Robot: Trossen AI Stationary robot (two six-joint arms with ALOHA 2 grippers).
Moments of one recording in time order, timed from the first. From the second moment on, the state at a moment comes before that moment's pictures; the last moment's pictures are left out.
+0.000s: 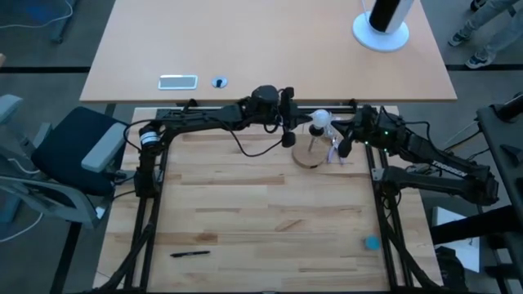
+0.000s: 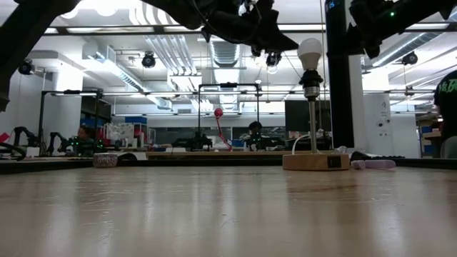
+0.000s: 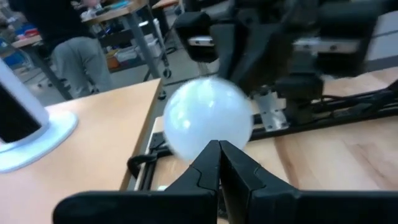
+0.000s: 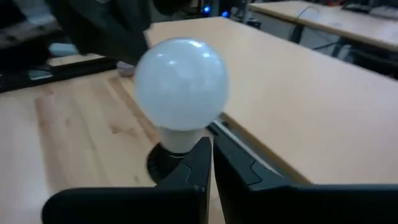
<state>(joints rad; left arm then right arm) 0.33 1.98 1.74 0.02 0.24 0.33 -0.46 0.62 0.63 -0.30 0.14 -0.04</state>
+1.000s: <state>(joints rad) 0.33 1.98 1.74 -0.04 0.18 0.31 -0.46 0.63 0.63 -0.31 0.12 -0.01</state>
